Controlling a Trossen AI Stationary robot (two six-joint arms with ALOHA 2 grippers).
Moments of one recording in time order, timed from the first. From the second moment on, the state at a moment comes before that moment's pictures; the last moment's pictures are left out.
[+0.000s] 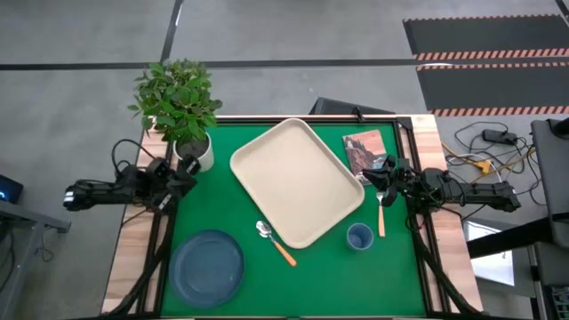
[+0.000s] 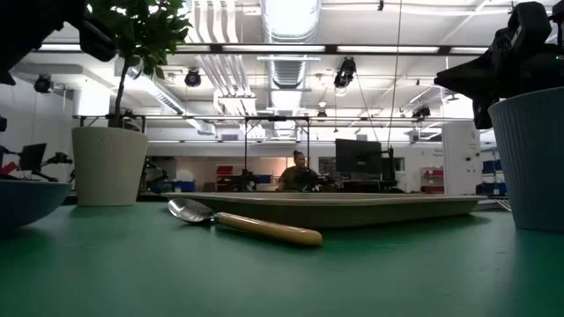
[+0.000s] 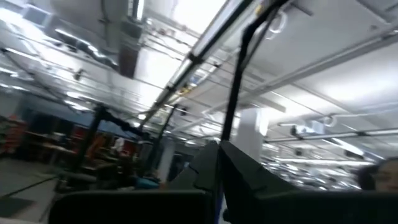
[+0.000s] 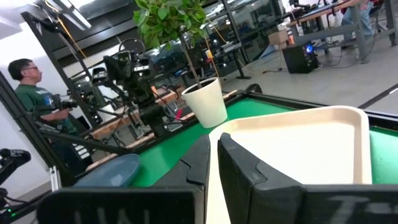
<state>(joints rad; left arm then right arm) 0.03 0.11 0.01 0.70 0.16 -0.44 -0.03 0.02 0.01 0.08 0.24 0.39</state>
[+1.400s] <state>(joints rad) -0.44 1.18 0.48 0.83 -0.33 -0.92 -0.03 0.02 0.01 0.17 0.35 0.32</state>
